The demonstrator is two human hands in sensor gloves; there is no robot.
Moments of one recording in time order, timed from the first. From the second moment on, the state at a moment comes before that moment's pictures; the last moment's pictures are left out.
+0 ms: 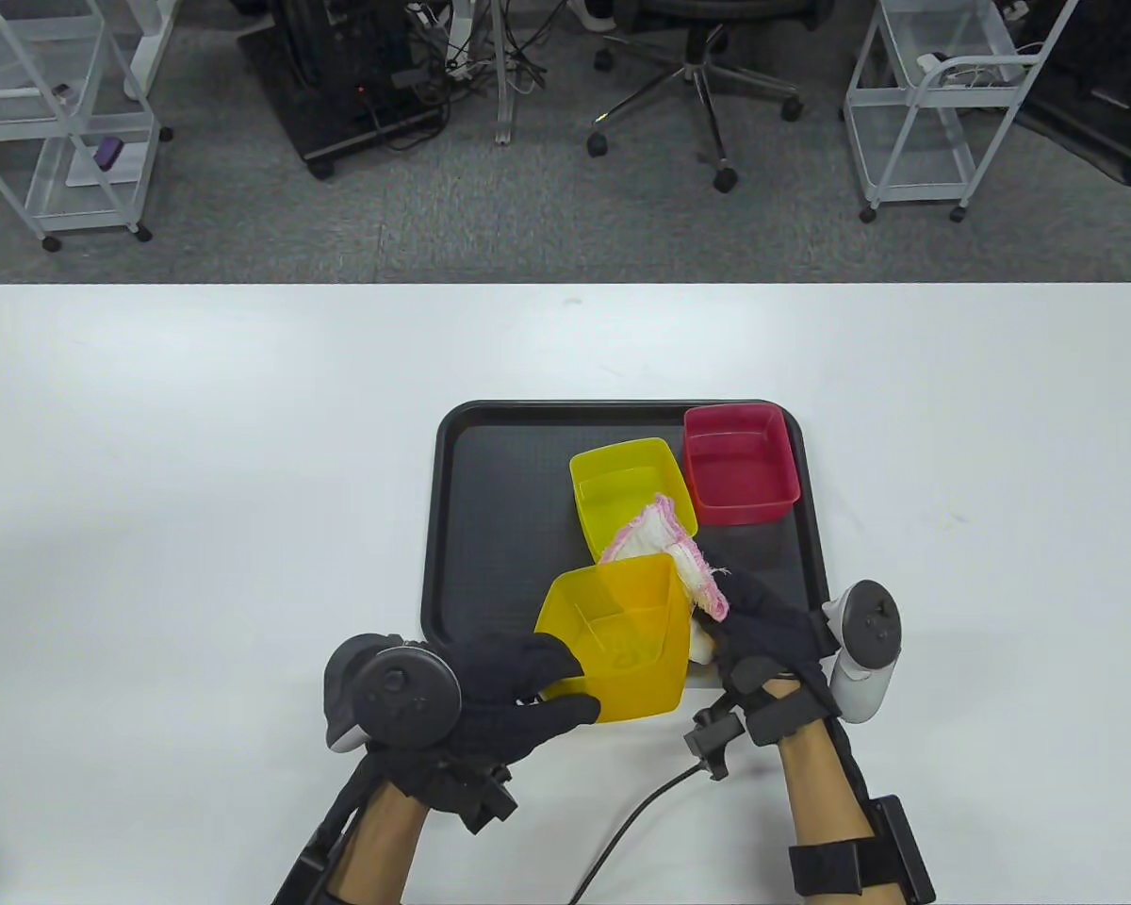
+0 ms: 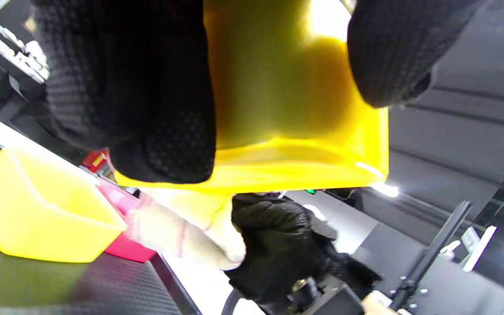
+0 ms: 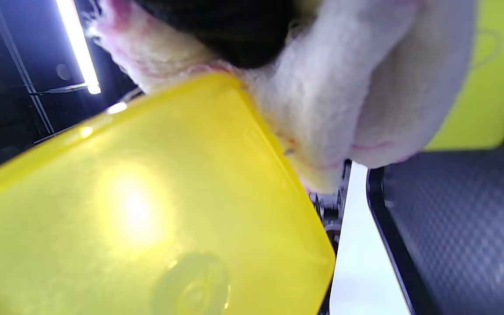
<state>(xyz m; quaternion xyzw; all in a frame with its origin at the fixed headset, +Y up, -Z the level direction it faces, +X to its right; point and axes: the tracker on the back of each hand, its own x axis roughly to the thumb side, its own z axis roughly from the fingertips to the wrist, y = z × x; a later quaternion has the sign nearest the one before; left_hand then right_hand) -0.133 -0.638 -0.179 0.03 -0.35 0.40 0.84 0.160 -0.727 -0.228 0.13 0.05 0.64 0.75</state>
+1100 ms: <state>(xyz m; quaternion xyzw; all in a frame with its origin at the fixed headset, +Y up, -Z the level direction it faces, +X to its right) -0.127 -0.641 -0.170 0.16 -0.28 0.43 0.84 0.075 -0.742 -0.198 0.15 0.15 0.58 0.78</state>
